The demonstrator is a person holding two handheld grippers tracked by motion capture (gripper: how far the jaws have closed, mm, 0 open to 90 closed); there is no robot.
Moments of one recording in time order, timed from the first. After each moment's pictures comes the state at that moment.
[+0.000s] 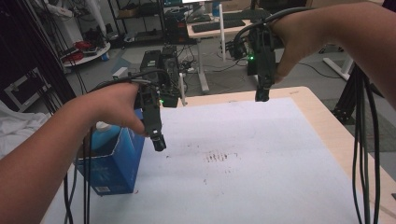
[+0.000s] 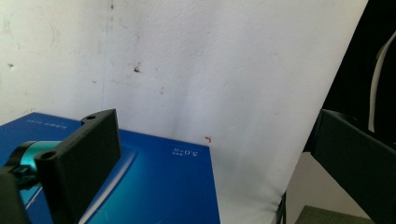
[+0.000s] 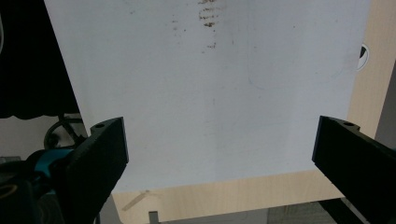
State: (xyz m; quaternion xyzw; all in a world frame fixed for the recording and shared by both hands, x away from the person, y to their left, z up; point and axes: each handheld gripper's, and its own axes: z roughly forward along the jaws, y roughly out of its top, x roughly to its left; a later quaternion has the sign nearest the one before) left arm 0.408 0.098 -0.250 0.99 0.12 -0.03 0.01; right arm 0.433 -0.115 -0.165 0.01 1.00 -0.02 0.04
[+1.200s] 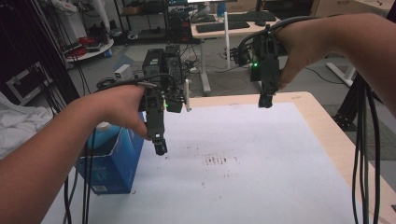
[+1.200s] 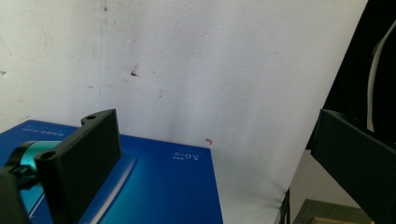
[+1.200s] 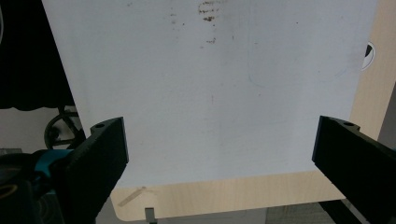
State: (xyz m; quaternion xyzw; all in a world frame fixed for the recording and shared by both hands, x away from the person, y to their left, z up) left arm 0.411 0.094 -0.255 0.99 0.11 -0.03 0.00; right arm 0.443 -0.116 -0.173 0.01 1.00 -0.03 0.03
